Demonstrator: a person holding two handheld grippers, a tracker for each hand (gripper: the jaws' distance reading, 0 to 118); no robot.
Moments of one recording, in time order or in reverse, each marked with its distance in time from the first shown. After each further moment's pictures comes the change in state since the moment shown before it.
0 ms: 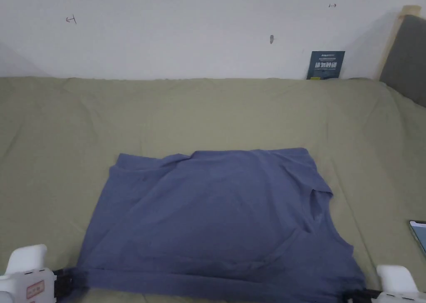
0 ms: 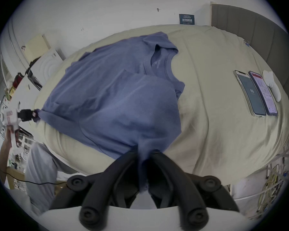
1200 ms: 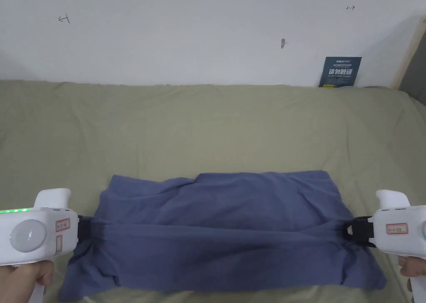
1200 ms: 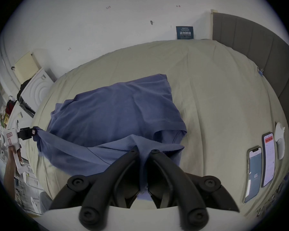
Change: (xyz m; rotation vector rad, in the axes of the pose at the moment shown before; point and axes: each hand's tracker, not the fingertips) left arm 0.042 0.175 -0.104 0.055 -0.006 -0.057; right arm 0.009 0.217 -0.097 0.033 -0.073 -0.062
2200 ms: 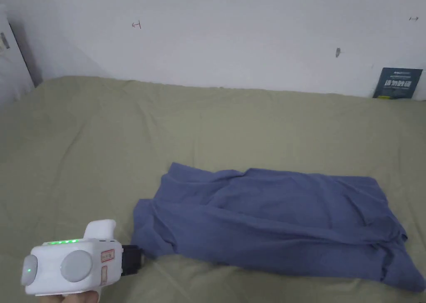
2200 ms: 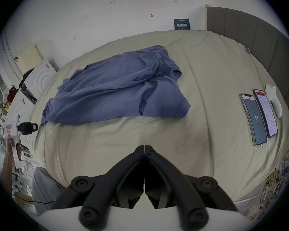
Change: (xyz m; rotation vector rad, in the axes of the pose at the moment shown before) left arm -0.037 -0.107 0.050 -0.060 -0.050 0.111; right arm -0.028 -0.141 0.070 -0.008 -0.022 0.044
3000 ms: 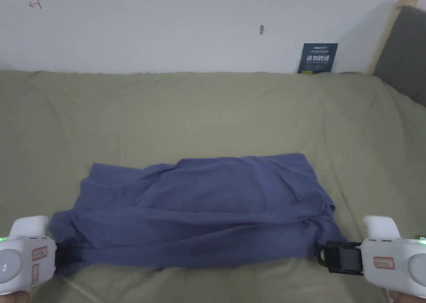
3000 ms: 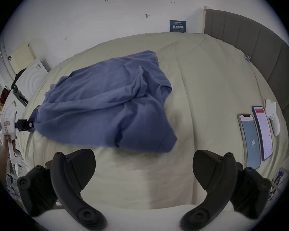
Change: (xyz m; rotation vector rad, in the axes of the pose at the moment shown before) left arm 0.033 0.045 -0.038 -0.049 0.054 -0.124; right arm 0.041 0.060 -0.038 -0.024 -0.043 -0.017
